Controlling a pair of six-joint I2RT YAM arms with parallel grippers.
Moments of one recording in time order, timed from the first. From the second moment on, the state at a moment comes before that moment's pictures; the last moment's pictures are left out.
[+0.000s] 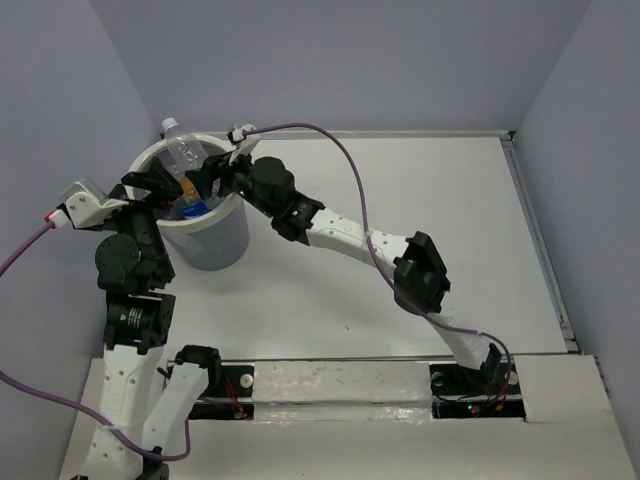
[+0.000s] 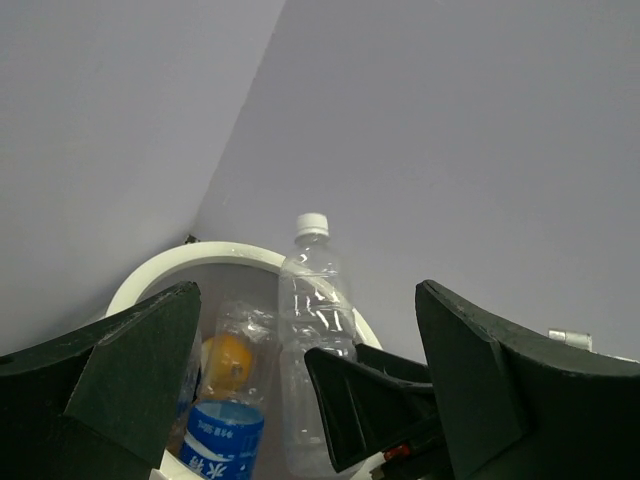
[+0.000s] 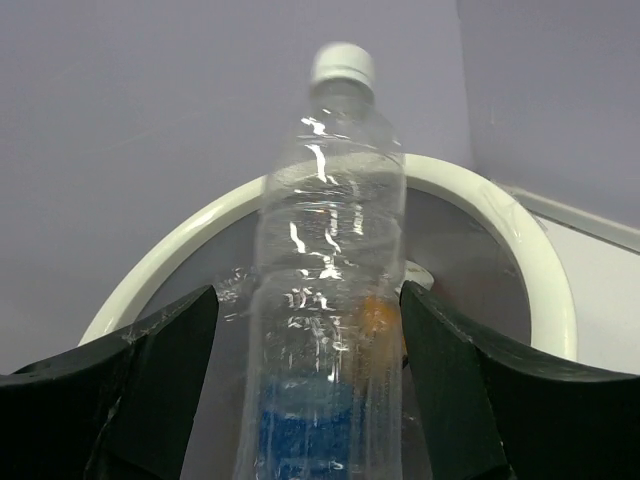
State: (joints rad) left arm -0.14 0.63 0.96 -0.04 -0.55 -0.39; right arm 1.02 2.33 2.21 0.32 0.13 0.29
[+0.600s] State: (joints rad) left arm -0.14 0.63 0.96 -0.03 -0.52 -0.39; right arm 1.03 2.00 1.86 0.34 0.13 0.25
